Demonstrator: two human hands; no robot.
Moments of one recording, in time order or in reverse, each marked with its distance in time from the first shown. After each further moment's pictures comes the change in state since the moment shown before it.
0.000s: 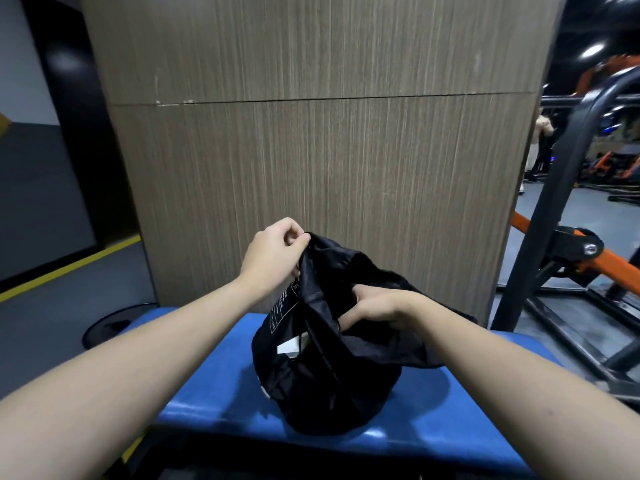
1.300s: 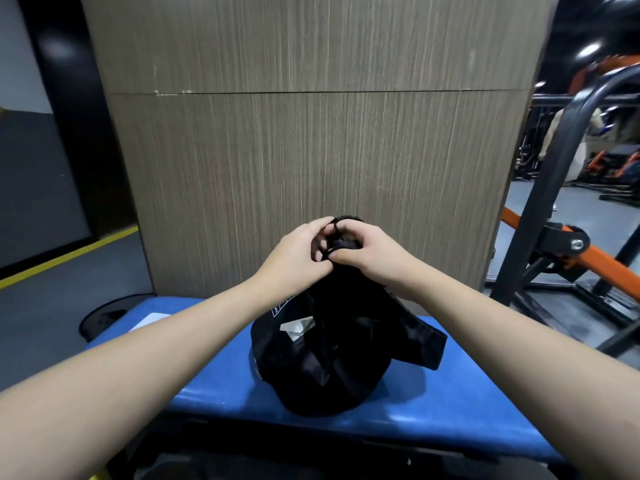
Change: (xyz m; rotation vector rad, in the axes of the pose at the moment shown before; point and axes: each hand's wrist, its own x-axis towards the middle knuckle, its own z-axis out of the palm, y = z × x) left_hand -0.034 0.028 0.012 -0.084 -0.217 0.165; right_hand -0.046 -0.050 -0.011 0.132 0.386 -0.575
